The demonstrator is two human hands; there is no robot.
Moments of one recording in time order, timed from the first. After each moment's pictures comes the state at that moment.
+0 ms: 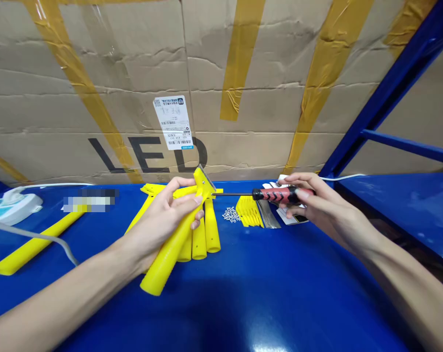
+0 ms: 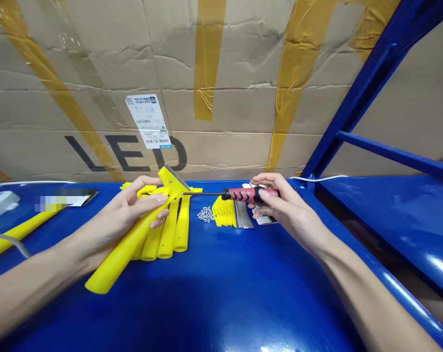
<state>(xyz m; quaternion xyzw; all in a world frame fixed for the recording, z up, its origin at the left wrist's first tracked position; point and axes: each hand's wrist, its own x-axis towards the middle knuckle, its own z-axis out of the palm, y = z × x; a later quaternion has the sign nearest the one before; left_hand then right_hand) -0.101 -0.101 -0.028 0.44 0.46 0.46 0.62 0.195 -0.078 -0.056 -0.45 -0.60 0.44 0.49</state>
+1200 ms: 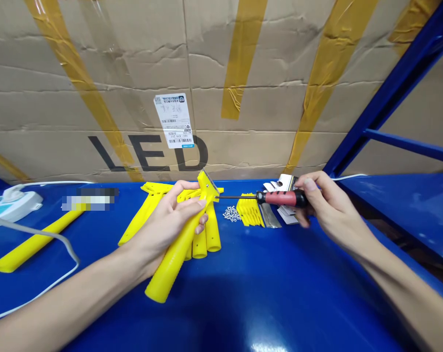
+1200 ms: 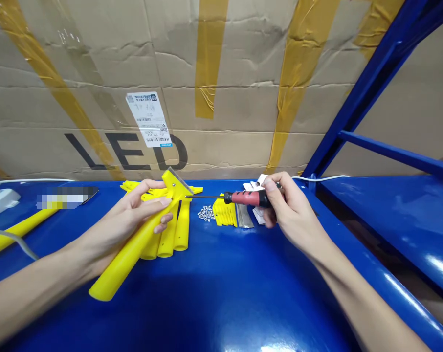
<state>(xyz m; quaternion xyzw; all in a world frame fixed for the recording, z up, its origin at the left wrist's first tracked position) -0.098 -0.102 -0.034 0.43 0.45 0.46 0.64 0.193 -0.082 -0.056 -0.49 -0.62 0.35 0.50</state>
